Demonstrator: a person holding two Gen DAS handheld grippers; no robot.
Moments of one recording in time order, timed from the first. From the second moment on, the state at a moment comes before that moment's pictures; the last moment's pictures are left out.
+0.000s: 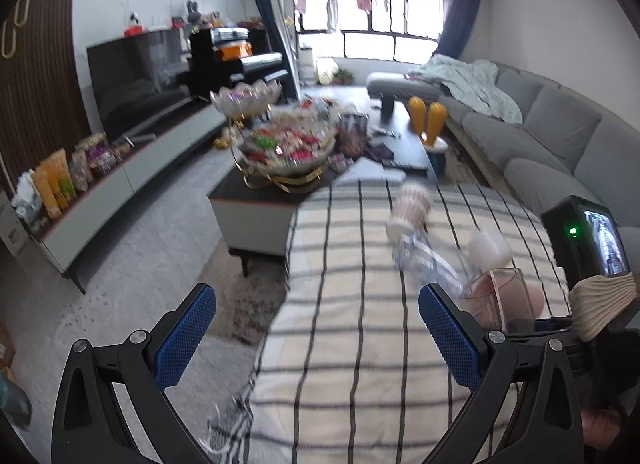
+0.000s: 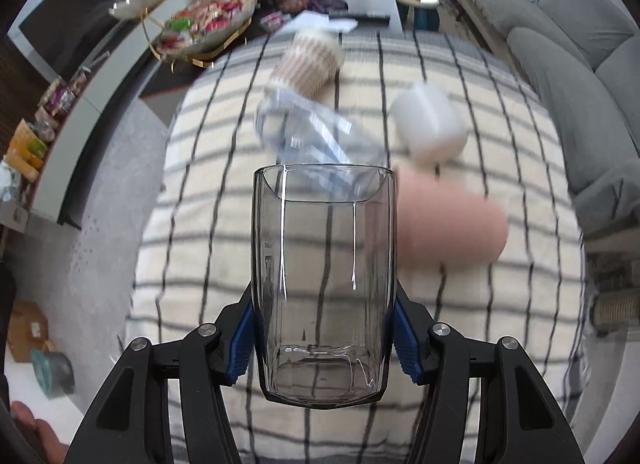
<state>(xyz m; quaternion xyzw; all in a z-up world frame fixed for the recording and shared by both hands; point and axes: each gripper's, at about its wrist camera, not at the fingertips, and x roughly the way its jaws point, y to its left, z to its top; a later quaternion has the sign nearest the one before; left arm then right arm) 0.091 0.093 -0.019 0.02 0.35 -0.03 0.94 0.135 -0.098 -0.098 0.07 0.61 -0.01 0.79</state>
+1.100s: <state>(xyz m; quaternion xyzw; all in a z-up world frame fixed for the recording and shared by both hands) 0.067 0.092 -0.071 0.04 0.40 -0.04 0.91 0.082 -0.096 -0.099 0.07 0.56 -0.04 0.83</state>
